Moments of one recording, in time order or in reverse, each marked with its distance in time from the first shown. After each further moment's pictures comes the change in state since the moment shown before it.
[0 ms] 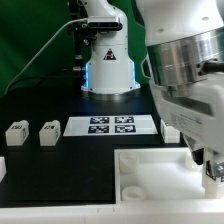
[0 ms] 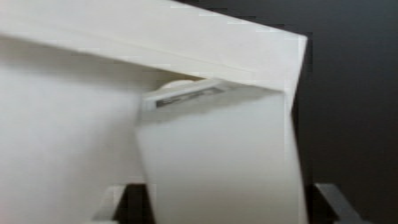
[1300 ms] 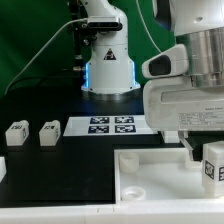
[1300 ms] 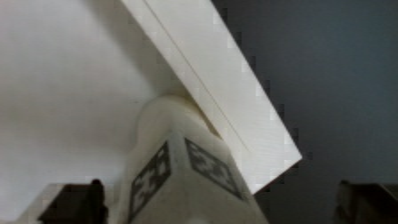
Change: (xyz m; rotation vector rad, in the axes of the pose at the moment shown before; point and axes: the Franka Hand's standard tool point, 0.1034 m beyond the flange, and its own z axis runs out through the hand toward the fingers) arm -0.027 0.003 -0.001 -0.038 0.088 -1.047
